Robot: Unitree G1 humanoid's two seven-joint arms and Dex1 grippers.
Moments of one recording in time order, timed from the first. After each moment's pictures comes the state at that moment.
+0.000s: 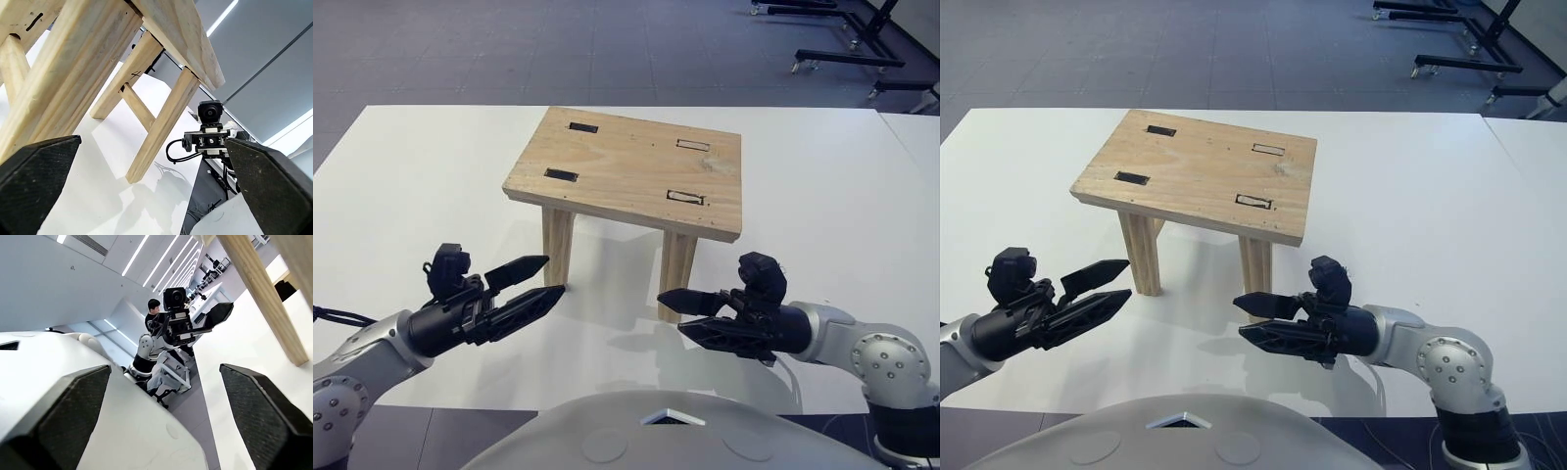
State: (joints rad) left arm 0.49 0.76 0.36 -0.63 -1.36 0.78 -0.73; right arm 0.24 -0.59 -0.07 -0.52 1.35 1.00 0.88
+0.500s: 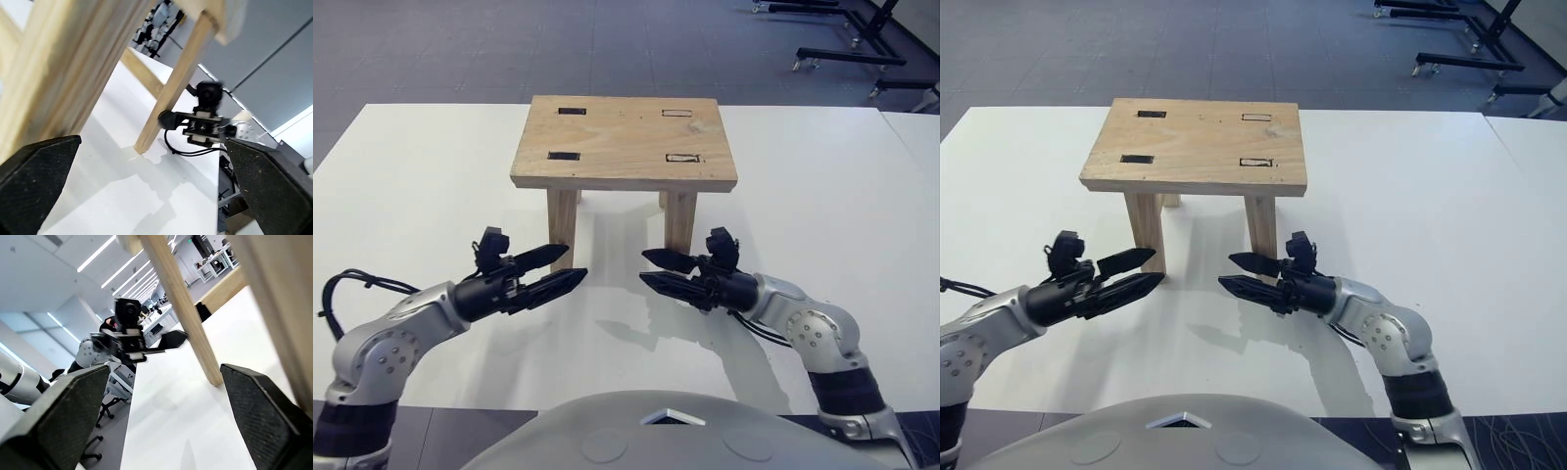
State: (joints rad) left arm 0.19 0.63 0.08 -0.39 -1.06 0.76 -0.73; right arm 0.01 -0.43 0.11 -0.26 0.92 0.73 0.93
